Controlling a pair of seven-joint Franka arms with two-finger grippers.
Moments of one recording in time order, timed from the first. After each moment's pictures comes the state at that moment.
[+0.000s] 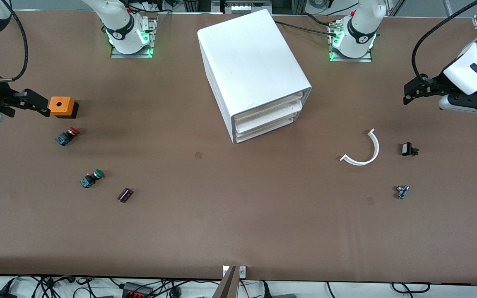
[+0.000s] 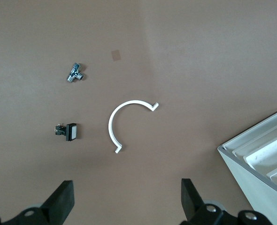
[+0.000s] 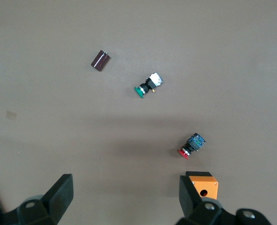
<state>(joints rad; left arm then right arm) 0.04 -0.06 -0.09 -1.72 -0.03 1.64 0.07 0.05 0.02 -0.07 -1.68 -0.02 1.71 -0.05</state>
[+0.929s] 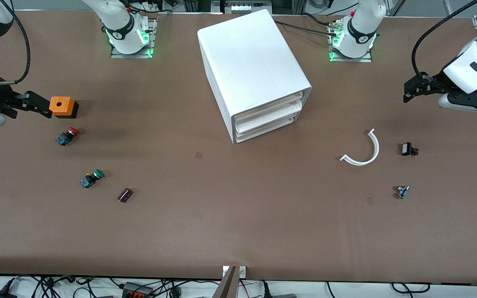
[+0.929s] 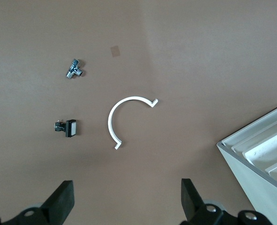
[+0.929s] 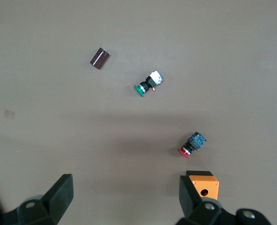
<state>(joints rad) 0.04 -0.06 -0.10 -1.71 -0.03 1.62 0.07 0.05 0.03 -0.07 -1.68 -0.02 1.71 -0.05</state>
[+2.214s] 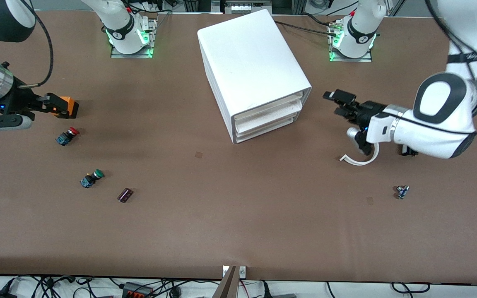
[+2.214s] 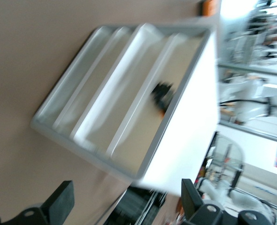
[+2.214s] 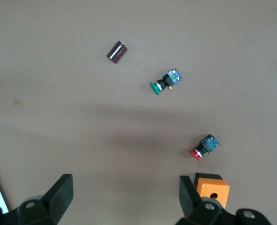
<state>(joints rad) 0.00 0.40 -0.11 -1.66 -0.81 1.38 0.52 0.13 0.06 -0.07 -1.69 -0.02 1.72 -0.04</state>
